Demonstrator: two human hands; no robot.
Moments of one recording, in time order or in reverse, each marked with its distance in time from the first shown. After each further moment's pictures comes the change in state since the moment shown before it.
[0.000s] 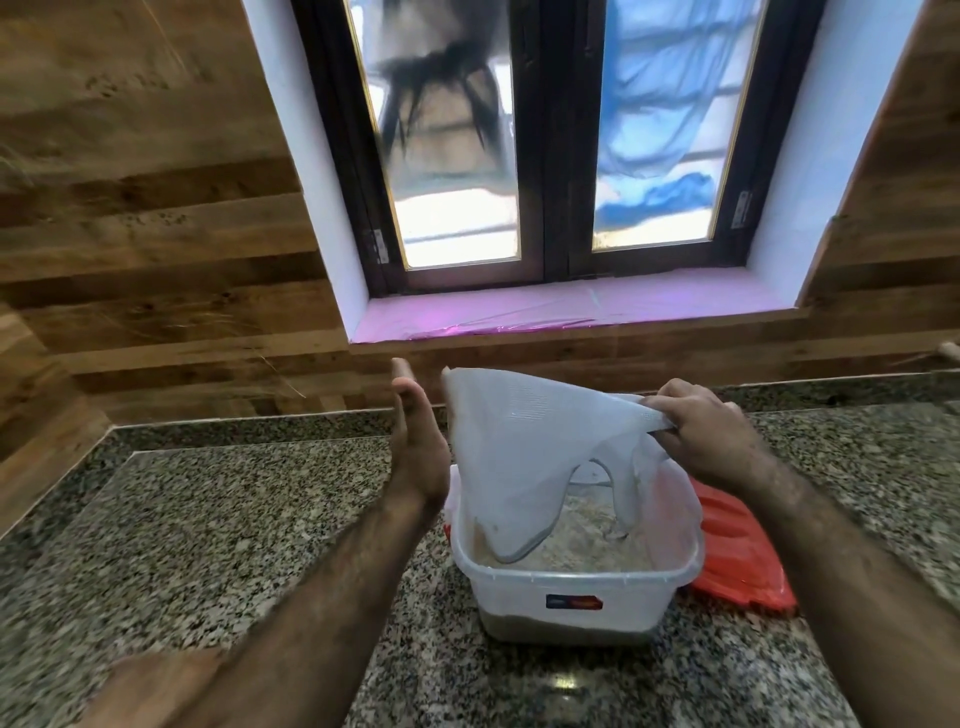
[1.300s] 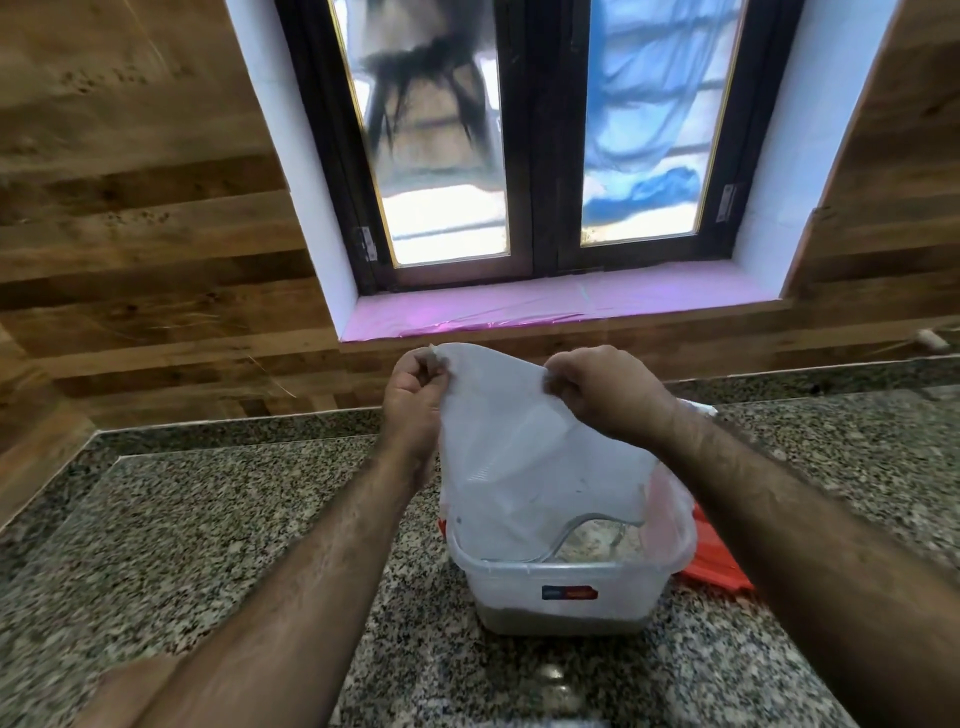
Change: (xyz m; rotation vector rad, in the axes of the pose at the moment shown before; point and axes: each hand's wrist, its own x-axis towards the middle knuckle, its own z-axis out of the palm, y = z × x) left_hand 0.048 -0.015 -0.001 -0.188 0.110 -0.053; right_hand 0.027 -0.104 -0.024 0.010 0.081 -0.288
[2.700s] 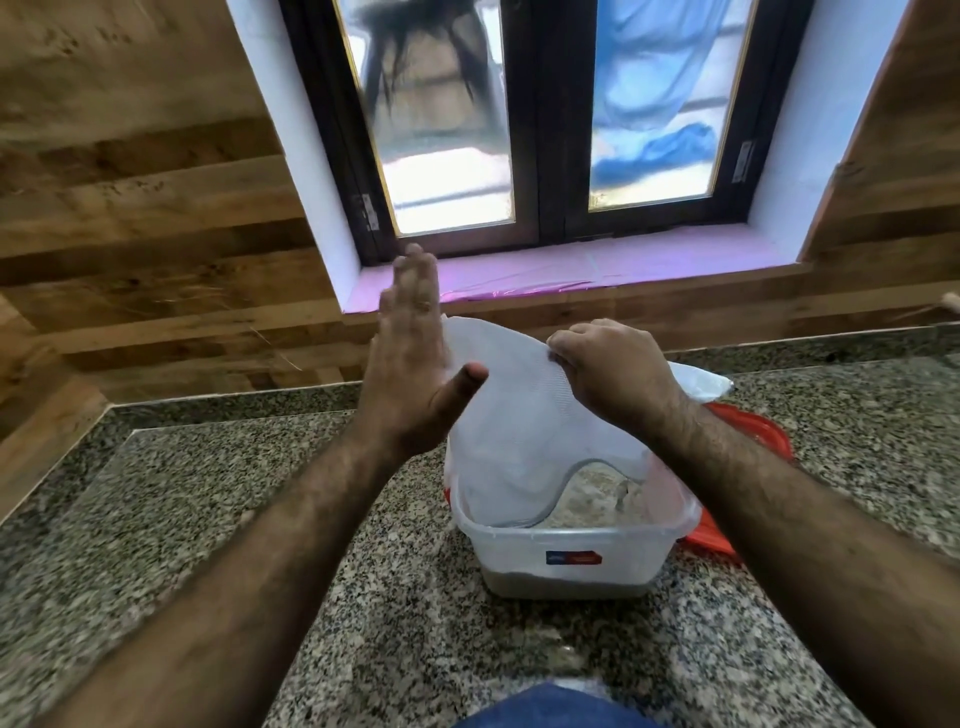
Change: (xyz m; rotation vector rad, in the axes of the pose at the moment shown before) left_hand -0.021 0.040 -0.019 1.152 -0.307 0.744; right_hand -0.015 -0.006 0.020 -0.214 0.271 -0.077
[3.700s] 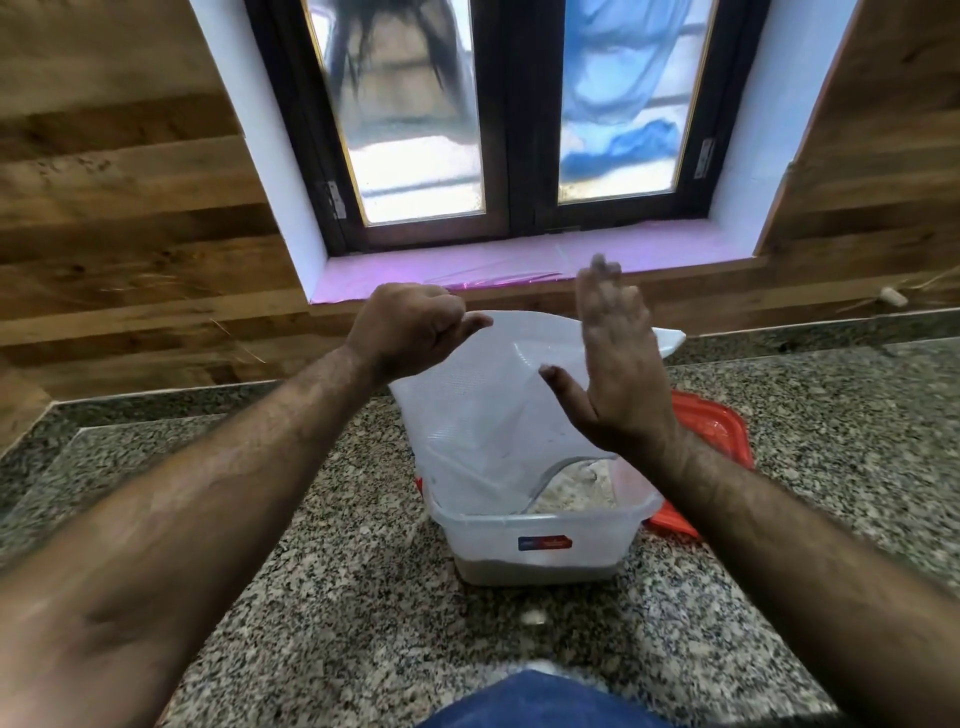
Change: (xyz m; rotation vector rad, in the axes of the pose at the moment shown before) left_hand 0.064 -0.035 0.019 0.206 0.123 0.456; right_hand -0.043 0.018 0.012 0.145 0.210 0.038
